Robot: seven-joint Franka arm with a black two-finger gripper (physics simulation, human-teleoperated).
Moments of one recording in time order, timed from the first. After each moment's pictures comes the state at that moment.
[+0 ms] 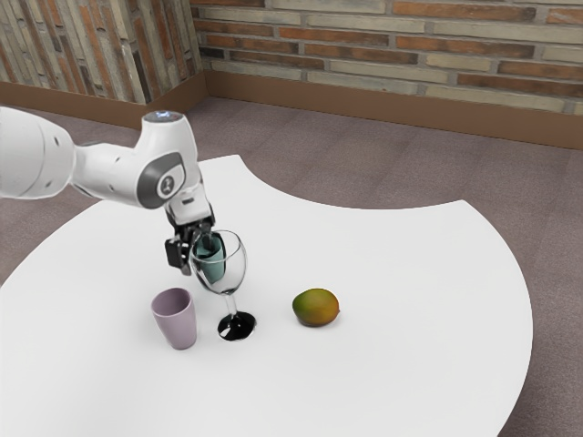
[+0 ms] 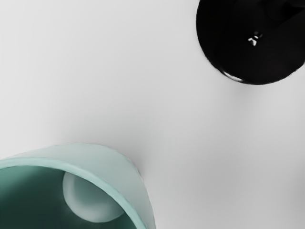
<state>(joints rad) 0.04 0.33 0.05 -1.92 0.03 2.25 1.49</state>
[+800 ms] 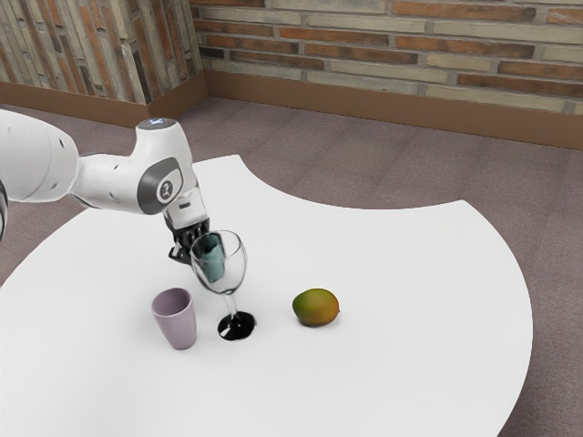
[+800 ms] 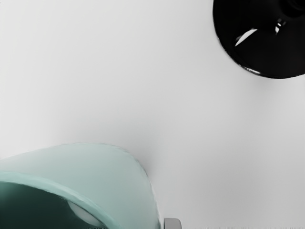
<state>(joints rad) 0.04 0.36 0.07 -1.92 -0.04 2.30 1.54</state>
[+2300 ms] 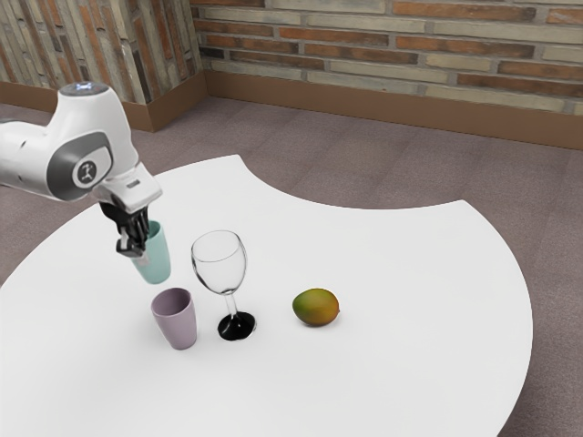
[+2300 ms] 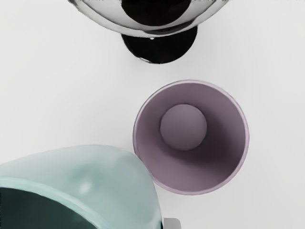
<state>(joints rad) 0.04 -0.19 0.06 -2.29 0.07 2.15 1.10</state>
